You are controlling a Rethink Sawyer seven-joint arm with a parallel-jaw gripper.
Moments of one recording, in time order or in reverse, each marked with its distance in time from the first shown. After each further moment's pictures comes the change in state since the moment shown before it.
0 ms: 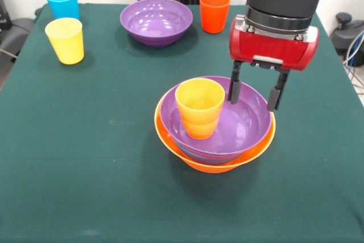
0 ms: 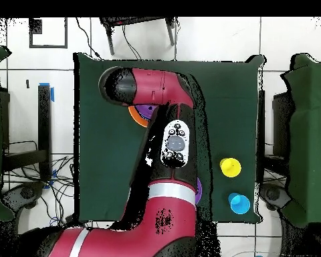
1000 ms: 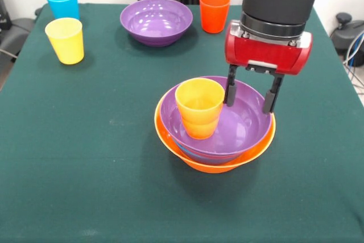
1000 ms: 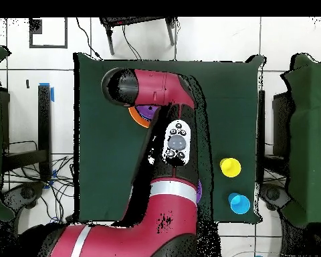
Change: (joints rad) arm -0.007 0.010 -0.001 0.002 0.005 0.000 0.000
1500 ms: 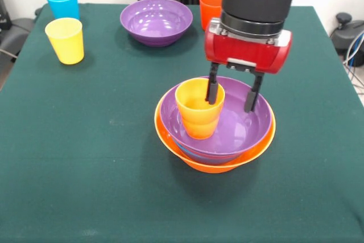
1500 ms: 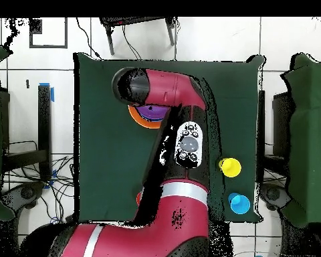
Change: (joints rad) arm -0.038 -0.010 0.006 0.016 0.003 0.000 0.000
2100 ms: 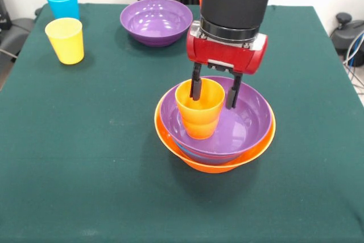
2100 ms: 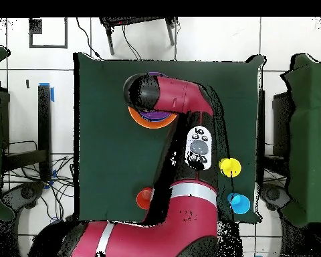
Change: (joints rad) arm -0.033 0.000 0.007 0.057 0.000 -0.001 0.000
